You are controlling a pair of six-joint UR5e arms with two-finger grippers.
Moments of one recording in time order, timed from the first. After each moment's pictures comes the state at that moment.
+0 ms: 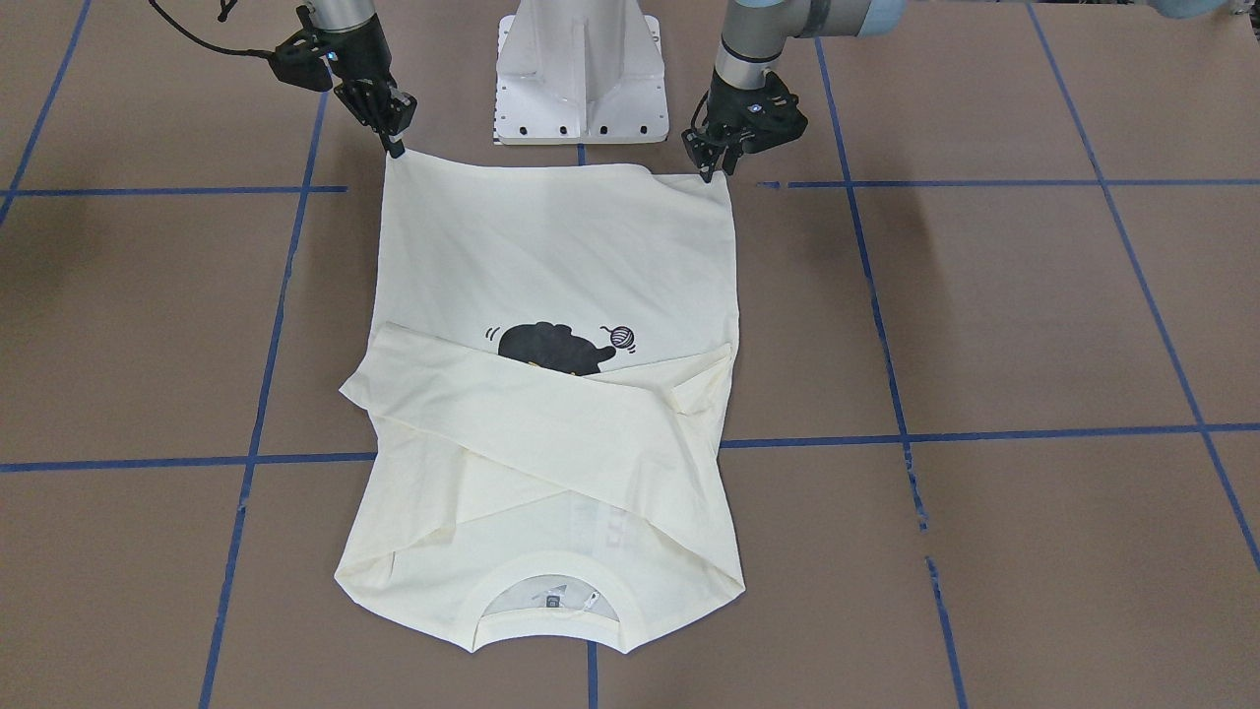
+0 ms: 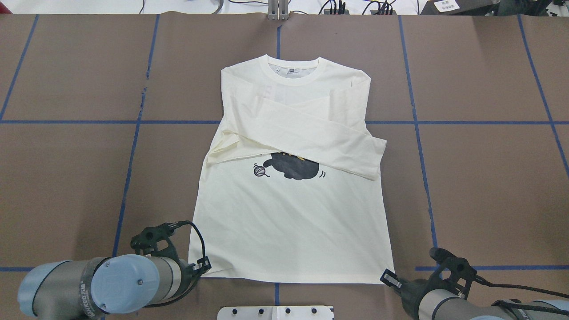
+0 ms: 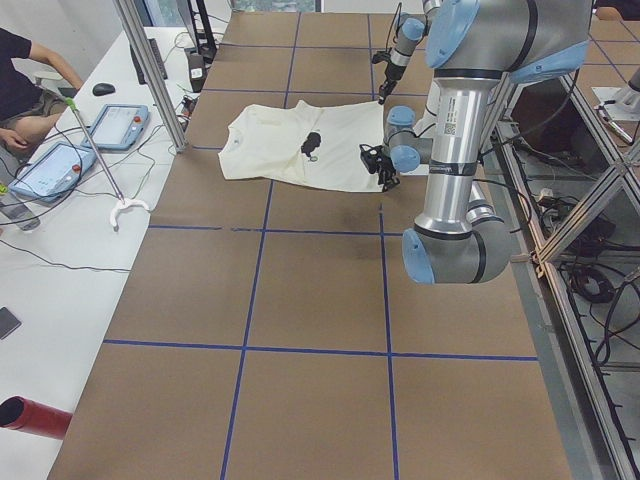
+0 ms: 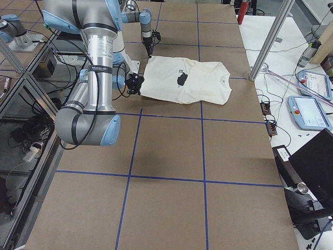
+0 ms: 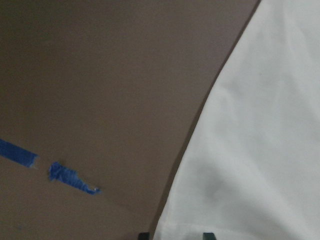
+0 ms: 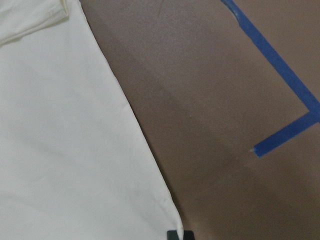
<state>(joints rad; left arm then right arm) -0.13 -1.79 -2.03 -1.74 -1.60 -1.91 -0.07 -1.68 2.22 -1.26 1.23 2.19</state>
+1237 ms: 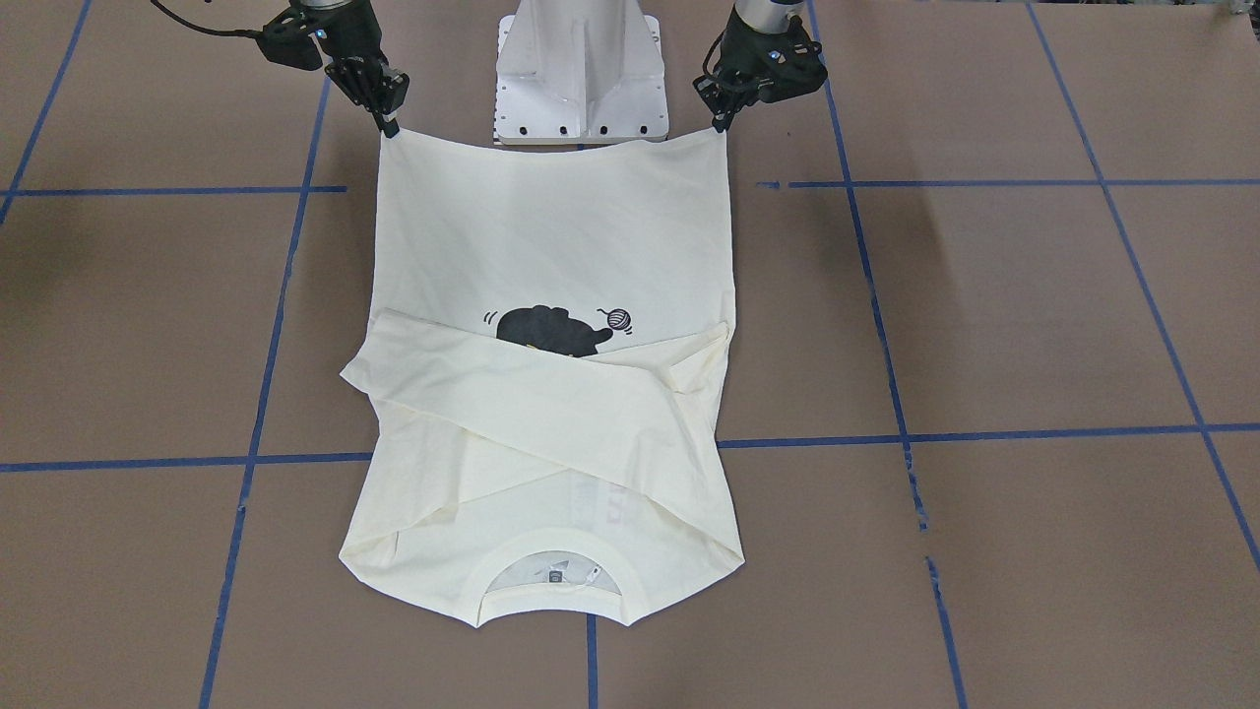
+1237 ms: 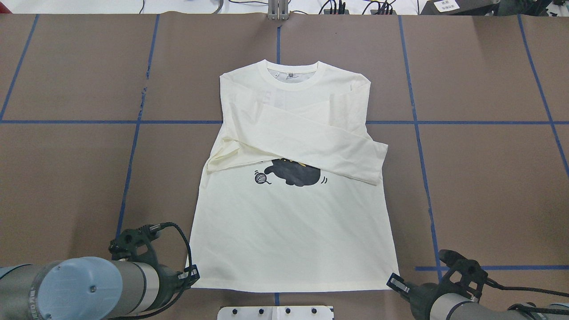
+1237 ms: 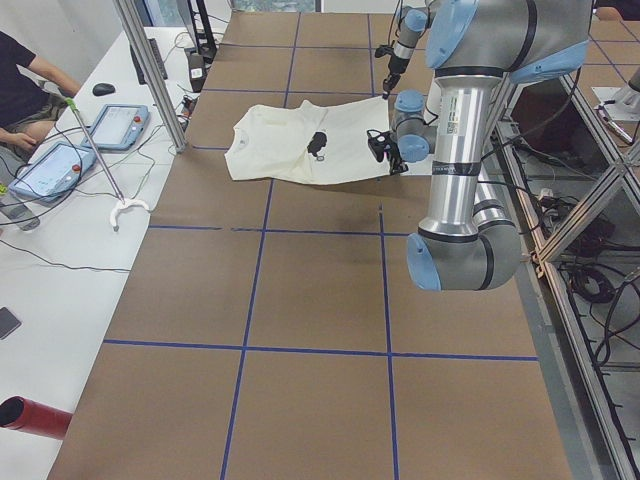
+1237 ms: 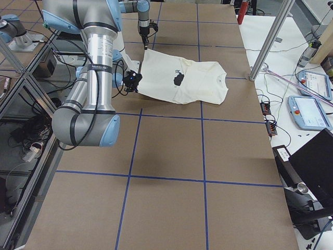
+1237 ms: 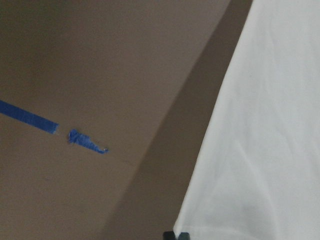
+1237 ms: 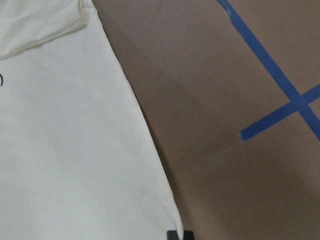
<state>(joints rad) -0.11 -1.70 -2.23 -1.72 -1.65 -1.91 -0.11 -1.74 2.30 -1.26 1.24 2.19</state>
